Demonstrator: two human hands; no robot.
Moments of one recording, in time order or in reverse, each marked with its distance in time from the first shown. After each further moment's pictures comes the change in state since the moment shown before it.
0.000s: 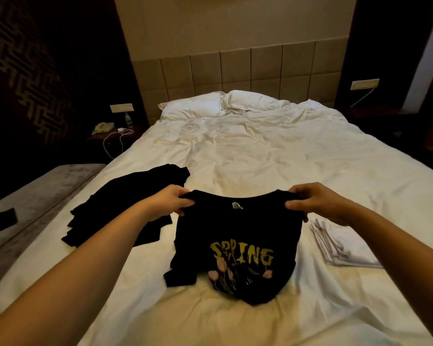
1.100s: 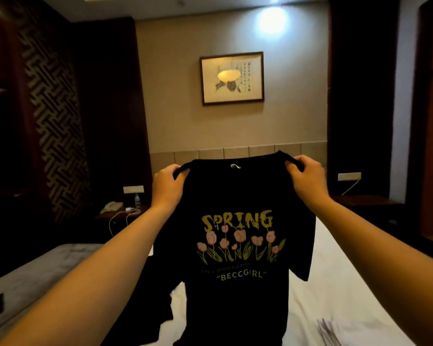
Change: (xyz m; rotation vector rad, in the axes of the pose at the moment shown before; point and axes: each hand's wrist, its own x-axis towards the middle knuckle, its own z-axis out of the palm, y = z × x) left_hand -0.063 0.214 -0.110 0.018 0.930 0.571; right_hand 0.027 -0.242 -0.054 -0.145 0.849 -0.506
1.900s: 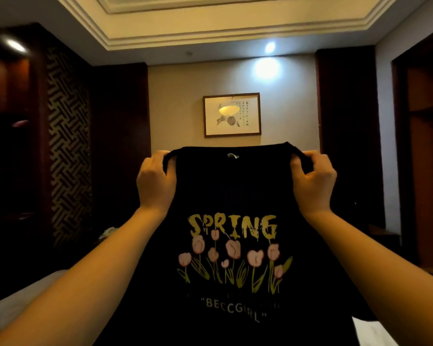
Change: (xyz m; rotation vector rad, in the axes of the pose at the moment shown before) left_hand -0.021 0.091 -0.074 0.243 0.551 0.459; right_hand -0.042 -0.112 -0.041 -0.136 0.534 -0.505
